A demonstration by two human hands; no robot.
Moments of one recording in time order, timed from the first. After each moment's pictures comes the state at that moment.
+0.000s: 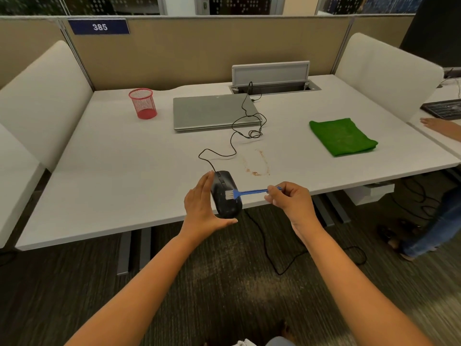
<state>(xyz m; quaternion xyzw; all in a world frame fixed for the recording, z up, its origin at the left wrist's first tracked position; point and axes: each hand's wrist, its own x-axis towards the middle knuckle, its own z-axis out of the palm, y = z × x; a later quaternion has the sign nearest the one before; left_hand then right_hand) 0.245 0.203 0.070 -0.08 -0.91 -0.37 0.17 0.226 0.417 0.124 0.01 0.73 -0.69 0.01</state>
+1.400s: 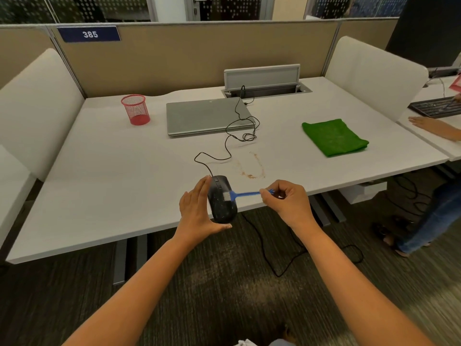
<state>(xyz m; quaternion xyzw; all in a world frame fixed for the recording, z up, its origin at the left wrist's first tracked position) 0.237 0.196 0.062 -0.10 -0.93 -0.32 0.15 0.233 0.416 0.140 -0.09 0.80 -0.60 -0.06</state>
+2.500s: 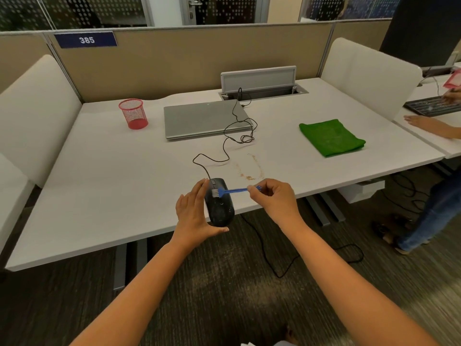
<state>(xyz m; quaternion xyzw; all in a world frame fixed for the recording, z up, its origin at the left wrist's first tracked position) 0.240 0.189 0.065 -0.12 -0.93 -0.31 0.16 0.231 0.393 0.145 -0.07 0.80 -0.60 -0.06</state>
